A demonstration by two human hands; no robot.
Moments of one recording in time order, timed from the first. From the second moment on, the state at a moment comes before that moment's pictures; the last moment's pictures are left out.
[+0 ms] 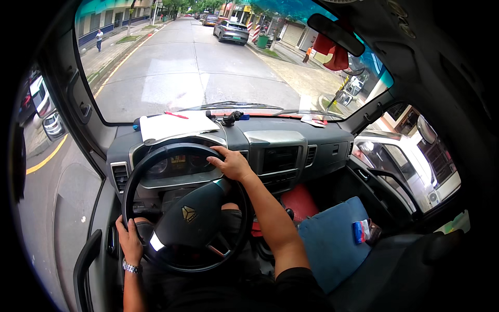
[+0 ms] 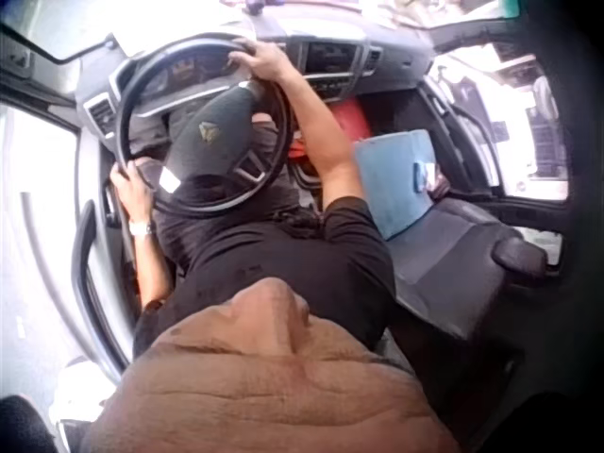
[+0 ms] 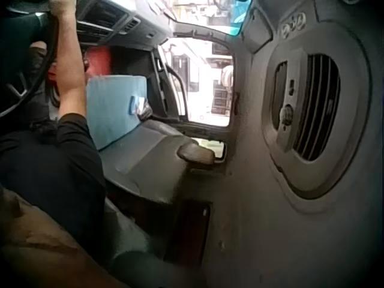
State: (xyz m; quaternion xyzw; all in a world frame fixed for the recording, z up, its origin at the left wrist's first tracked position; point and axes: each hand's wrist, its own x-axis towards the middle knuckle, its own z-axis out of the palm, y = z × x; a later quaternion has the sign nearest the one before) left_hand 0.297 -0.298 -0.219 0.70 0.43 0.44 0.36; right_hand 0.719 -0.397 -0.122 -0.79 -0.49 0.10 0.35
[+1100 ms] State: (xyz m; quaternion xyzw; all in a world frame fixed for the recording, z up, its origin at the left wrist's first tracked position) left_hand 0.374 -0.172 -0.130 0.89 0.32 0.22 0.24; right_hand 0.639 -0.510 -0.225 -0.72 -0.28 0.09 0.63
